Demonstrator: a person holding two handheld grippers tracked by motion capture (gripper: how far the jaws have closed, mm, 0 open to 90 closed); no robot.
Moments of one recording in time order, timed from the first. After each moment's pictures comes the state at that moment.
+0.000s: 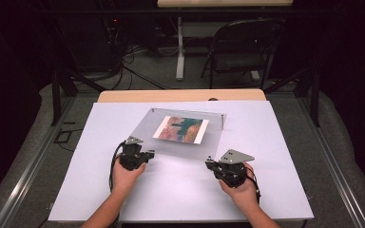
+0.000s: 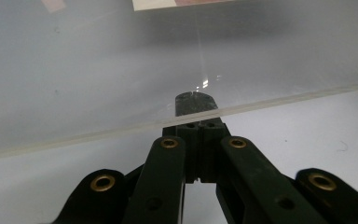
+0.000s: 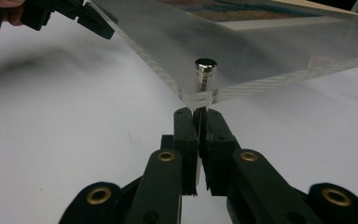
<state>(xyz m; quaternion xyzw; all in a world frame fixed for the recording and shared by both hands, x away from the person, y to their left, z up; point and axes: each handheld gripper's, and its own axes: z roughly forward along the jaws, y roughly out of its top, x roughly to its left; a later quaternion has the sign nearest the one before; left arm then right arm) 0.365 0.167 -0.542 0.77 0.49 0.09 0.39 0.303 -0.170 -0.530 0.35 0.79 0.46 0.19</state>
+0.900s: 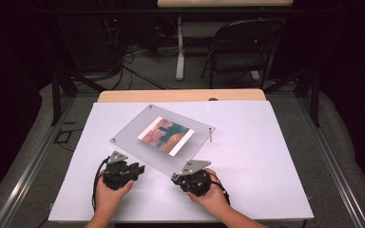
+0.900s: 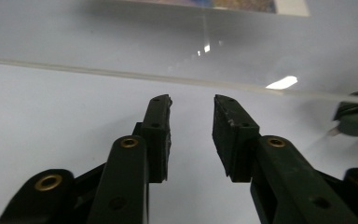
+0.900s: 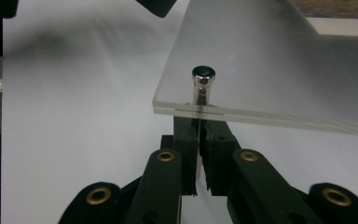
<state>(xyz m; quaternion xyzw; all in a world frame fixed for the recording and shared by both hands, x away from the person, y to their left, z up) 0.304 0.199 -0.535 0.77 0.50 0.11 0.39 0.298 -0.071 -0.556 0.24 0.86 0.45 0.09</state>
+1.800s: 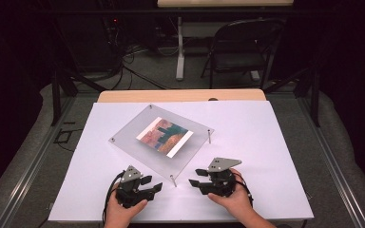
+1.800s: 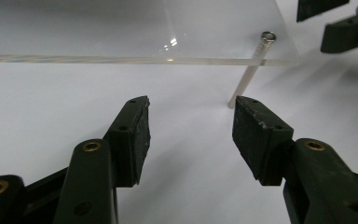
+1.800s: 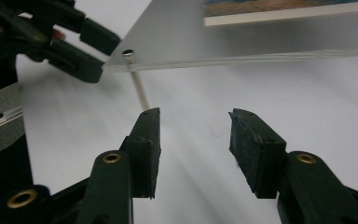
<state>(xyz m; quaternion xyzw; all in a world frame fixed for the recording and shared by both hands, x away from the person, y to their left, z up) 0.262 0.156 -0.542 0.80 0.43 0.08 0.42 0.289 -0.143 -0.535 0.29 0.82 0.48 0.09</state>
